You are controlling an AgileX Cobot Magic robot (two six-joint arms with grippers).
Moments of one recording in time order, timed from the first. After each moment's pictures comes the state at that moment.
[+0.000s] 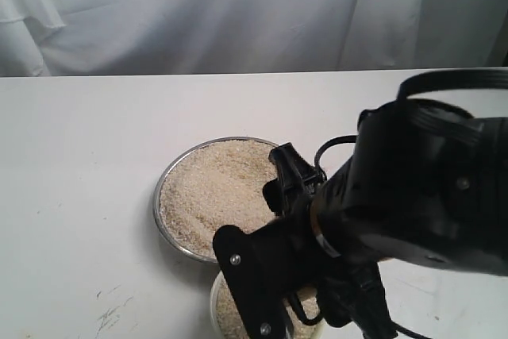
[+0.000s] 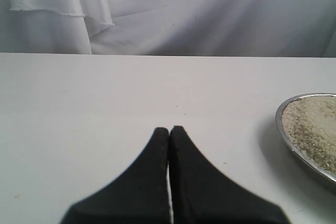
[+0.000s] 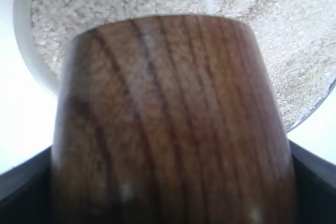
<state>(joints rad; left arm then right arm) 0.01 0.01 0.00 -0.04 0.29 0.01 1.13 1.51 -0.96 -0.42 0.83 -0.78</state>
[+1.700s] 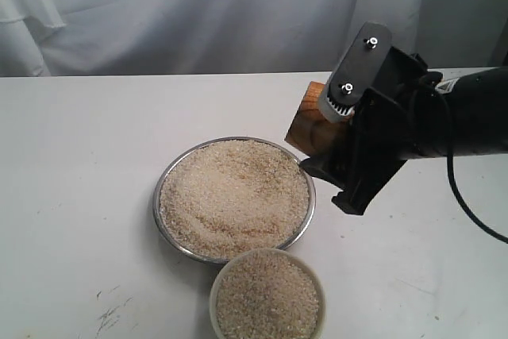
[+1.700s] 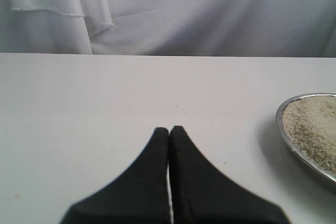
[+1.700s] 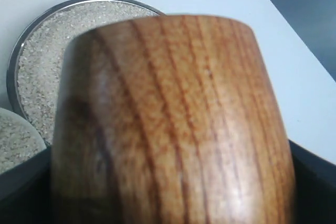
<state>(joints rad) 0.01 0.01 0.00 -0.04 0.29 0.01 0.59 1.38 -0.83 0.65 0.33 -1.23</state>
